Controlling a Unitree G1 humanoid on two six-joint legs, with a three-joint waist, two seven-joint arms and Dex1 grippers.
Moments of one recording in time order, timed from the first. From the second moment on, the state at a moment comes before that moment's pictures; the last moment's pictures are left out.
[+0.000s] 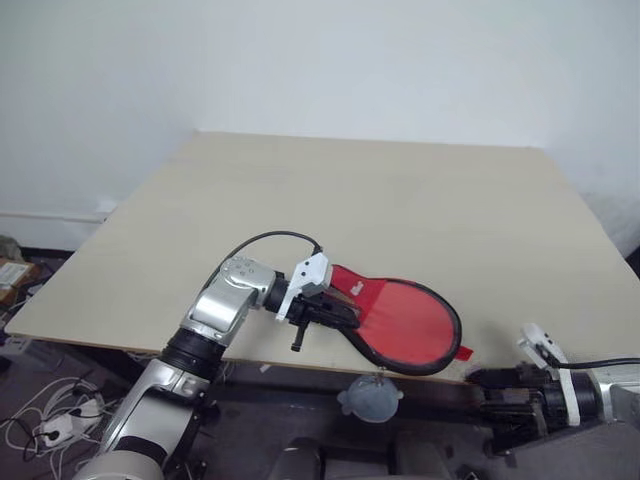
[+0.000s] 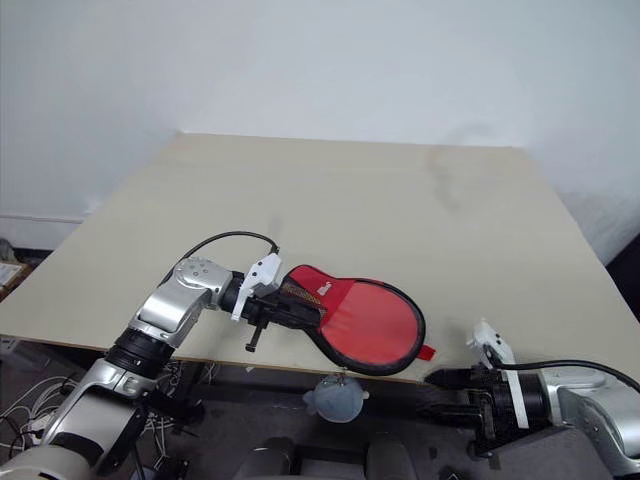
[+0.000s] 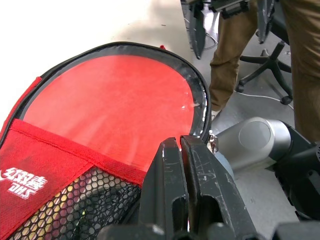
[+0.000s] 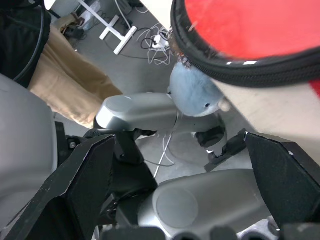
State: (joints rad) left arm -0.58 0.48 -0.34 0.21 -0.24 0.34 -1.45; right arm 0.22 -0.93 -0.09 -0.30 0.67 0.82 1.24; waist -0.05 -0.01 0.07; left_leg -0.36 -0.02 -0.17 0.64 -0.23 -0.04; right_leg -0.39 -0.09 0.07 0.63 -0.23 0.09
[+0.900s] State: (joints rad) left arm -0.60 0.47 -0.34 0.26 -0.23 0.32 -1.43; right arm 0.09 -0.80 0.17 -0.24 0.57 0.83 1.11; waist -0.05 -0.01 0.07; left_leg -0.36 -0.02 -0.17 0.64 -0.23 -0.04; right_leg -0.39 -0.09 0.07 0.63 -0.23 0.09
